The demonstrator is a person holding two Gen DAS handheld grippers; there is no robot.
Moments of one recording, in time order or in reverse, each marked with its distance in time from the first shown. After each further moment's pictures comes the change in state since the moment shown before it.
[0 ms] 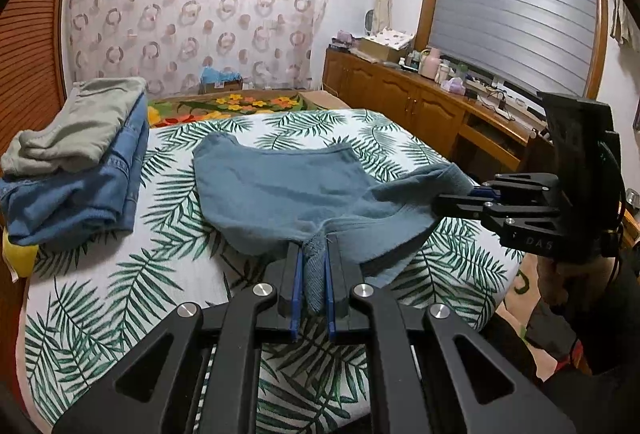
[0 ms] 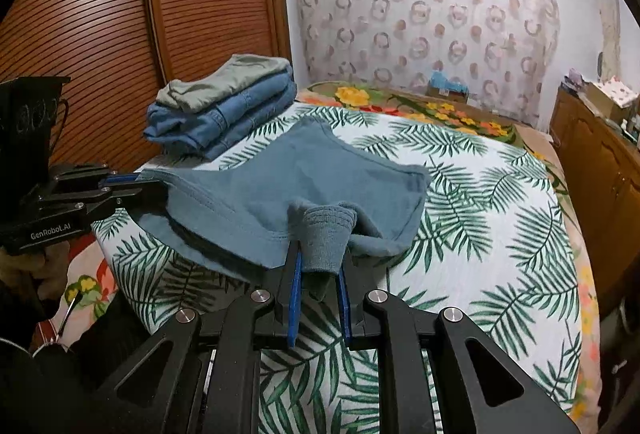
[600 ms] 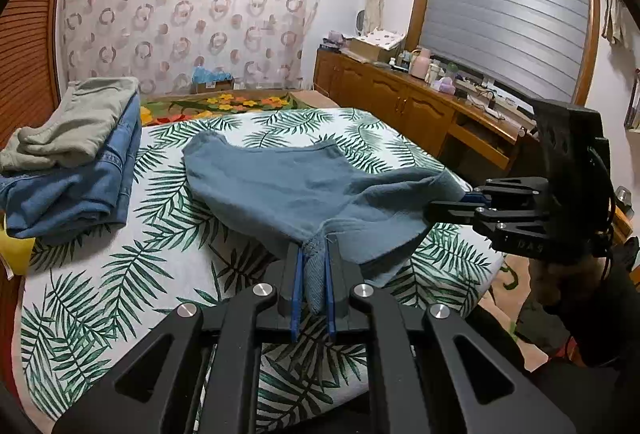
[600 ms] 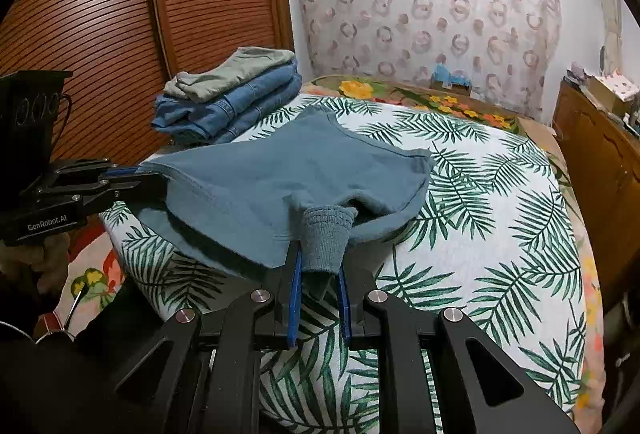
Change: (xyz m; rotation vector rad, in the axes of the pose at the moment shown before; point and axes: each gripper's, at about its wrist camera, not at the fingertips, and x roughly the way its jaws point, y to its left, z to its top) left arm -0.014 -0.008 -0.002 0.004 -0.007 -0.036; right arm -0.013 0.002 -0.009 0.010 0.007 0.015
